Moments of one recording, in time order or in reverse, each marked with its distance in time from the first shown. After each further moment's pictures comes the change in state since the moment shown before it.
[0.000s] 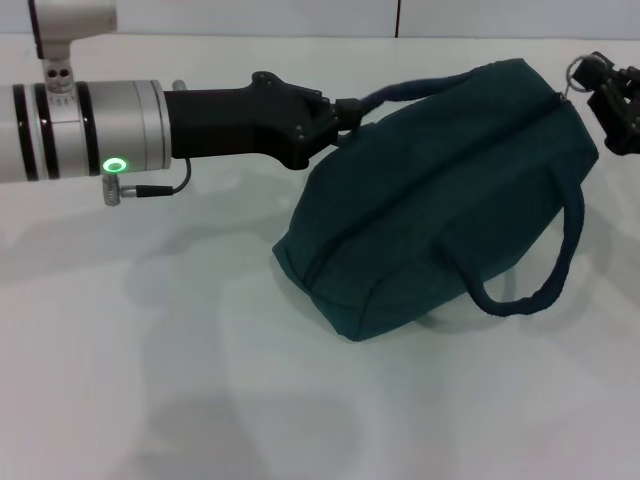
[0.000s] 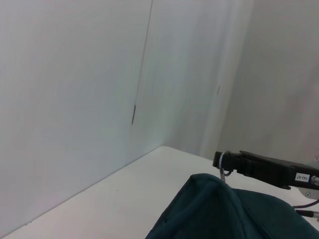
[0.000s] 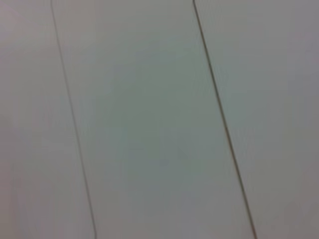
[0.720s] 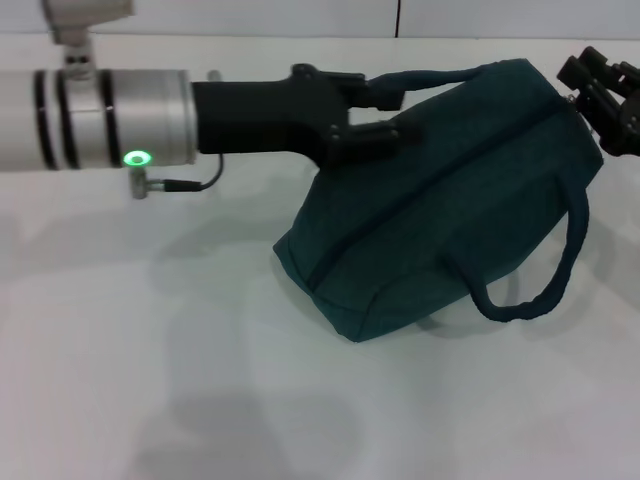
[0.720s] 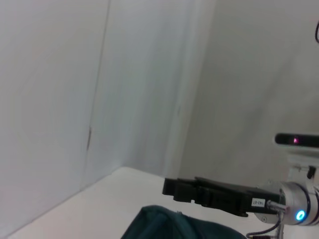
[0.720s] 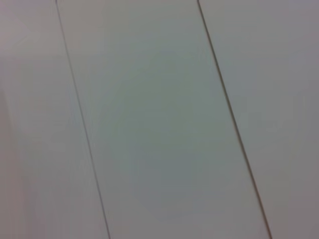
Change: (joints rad) left arm -0.043 -0.042 -0.043 0.030 0.036 0.104 -0.025; right arm 0.004 0.002 -0.012 0.000 -0.004 -0.029 0.034
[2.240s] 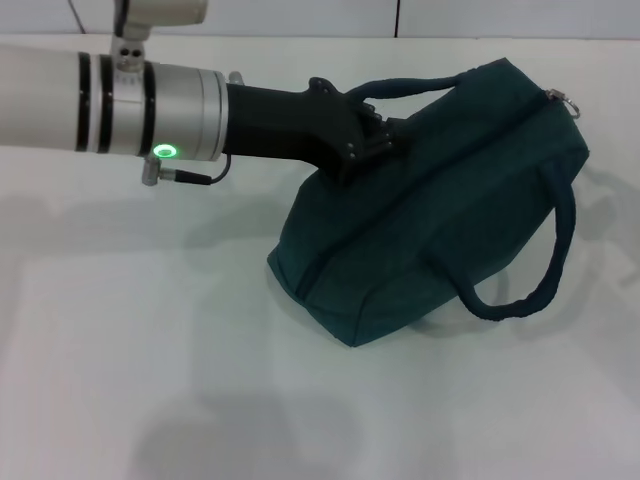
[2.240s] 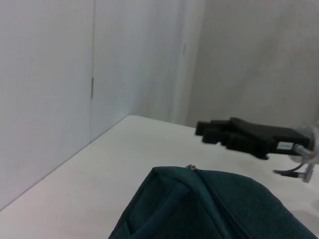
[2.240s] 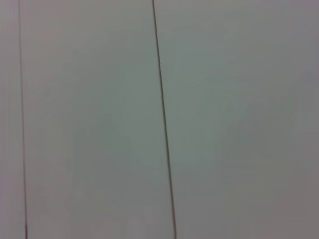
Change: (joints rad) left arm -0.057 0.008 0.048 0.019 0.141 -0.072 -0.031; right arm -0.129 -0.014 0.051 -0.013 0.066 0.032 -0.203
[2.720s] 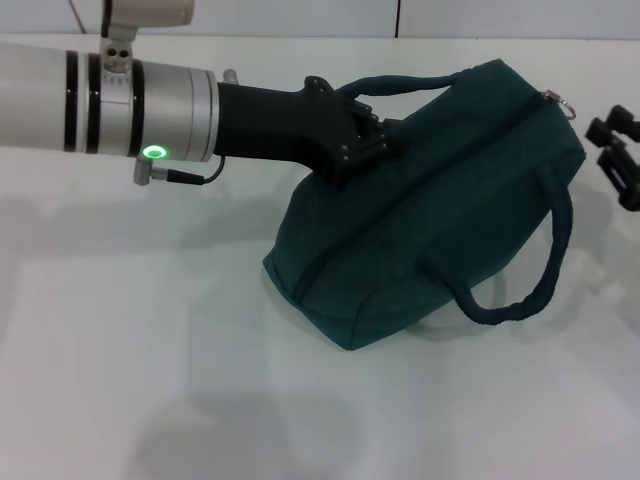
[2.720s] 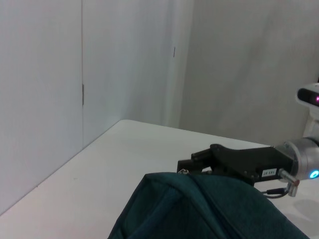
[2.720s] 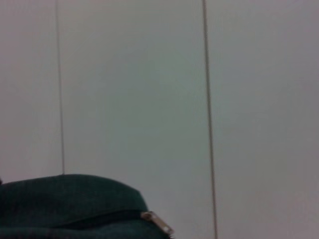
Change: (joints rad) left arm 0.015 0.005 -0.005 0.026 -0.004 0.032 0.016; right arm 0.031 0.004 -0.140 -0.010 -0.004 0.083 -0.042
